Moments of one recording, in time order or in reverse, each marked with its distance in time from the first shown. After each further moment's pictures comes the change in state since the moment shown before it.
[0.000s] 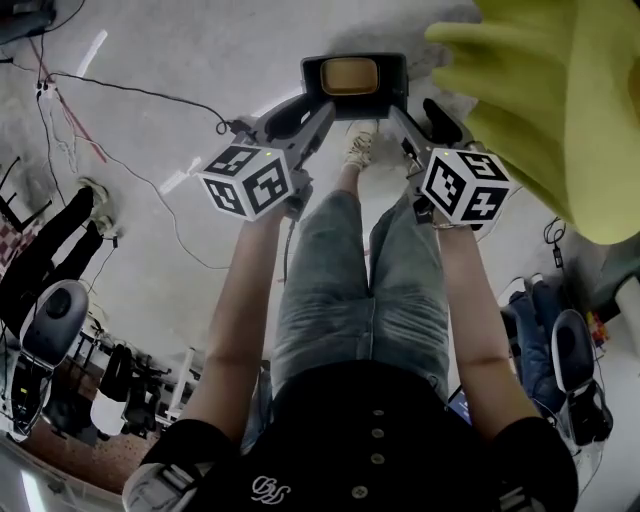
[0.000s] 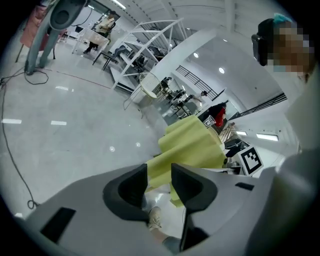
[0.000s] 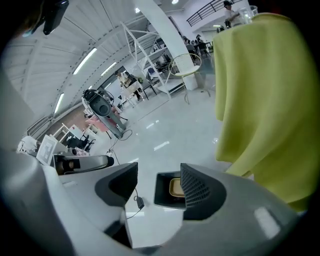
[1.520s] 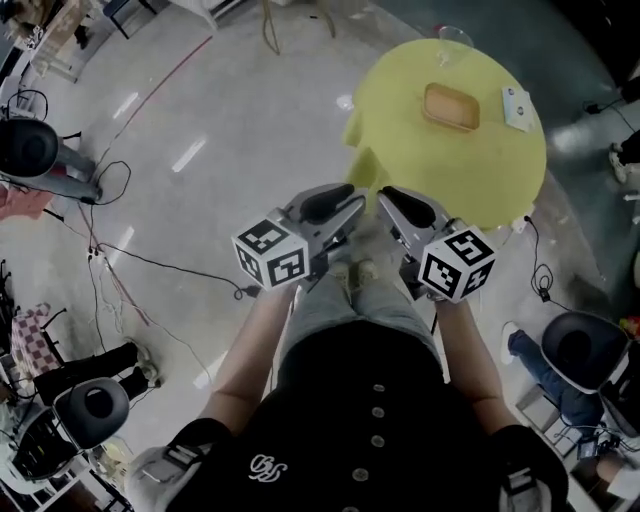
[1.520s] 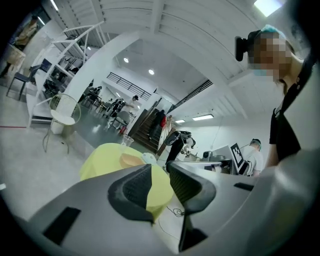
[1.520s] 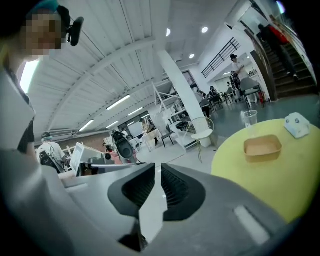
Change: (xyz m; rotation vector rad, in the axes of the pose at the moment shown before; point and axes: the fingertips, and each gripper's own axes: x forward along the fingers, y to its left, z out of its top) left arm -0.052 -0.380 0.093 0.525 -0.059 -0.568; right arm -0.328 0.084 0.147 -0.195 -0.546 0.145
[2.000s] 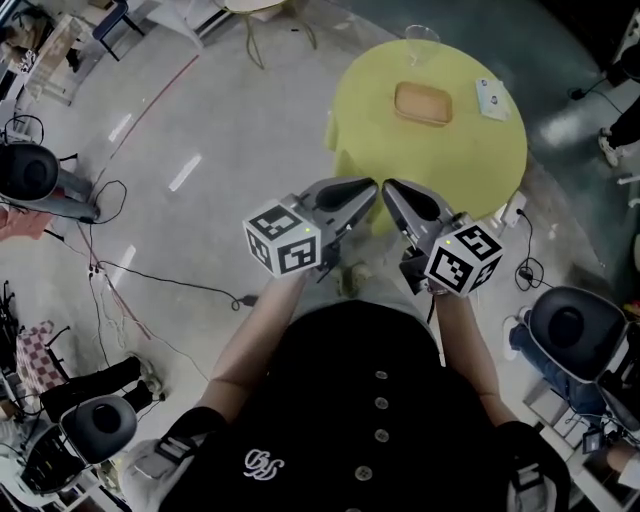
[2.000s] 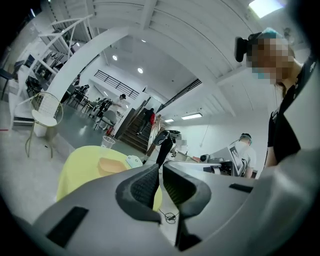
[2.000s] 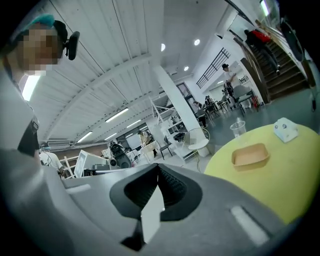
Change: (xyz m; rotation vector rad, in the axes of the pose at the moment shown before) left arm 0.051 -0.055 0.020 0.060 0.000 -0.140; right arm -0.050 -0.010 0.037 0.040 -0.153 -0.010
